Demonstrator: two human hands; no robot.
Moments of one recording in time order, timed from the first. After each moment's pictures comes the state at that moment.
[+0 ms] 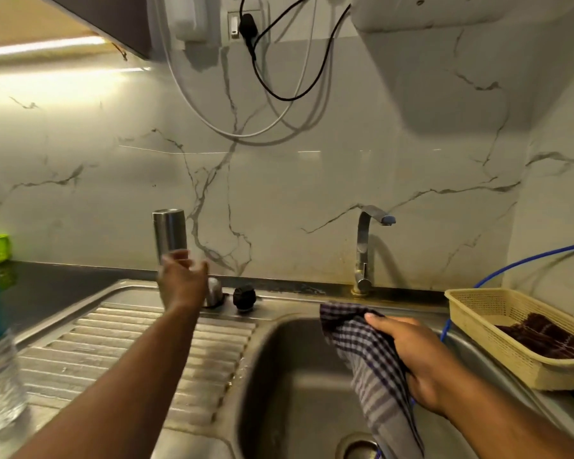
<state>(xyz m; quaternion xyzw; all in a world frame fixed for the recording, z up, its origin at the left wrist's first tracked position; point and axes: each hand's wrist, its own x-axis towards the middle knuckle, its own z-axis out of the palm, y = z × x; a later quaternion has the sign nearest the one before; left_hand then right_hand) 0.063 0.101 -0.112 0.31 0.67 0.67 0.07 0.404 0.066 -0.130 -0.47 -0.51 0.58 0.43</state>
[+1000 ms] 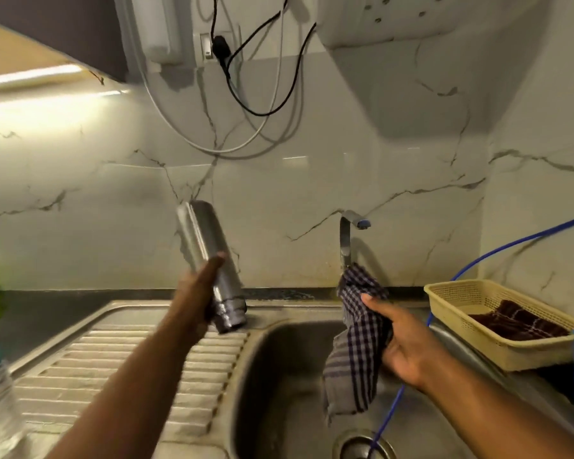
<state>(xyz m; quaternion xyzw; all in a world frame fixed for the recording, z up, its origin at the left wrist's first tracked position) 0.110 0.061 -0.086 0.38 0.47 0.68 0.42 0.415 0.070 -0.124 -0.37 -0.33 0.66 0.56</state>
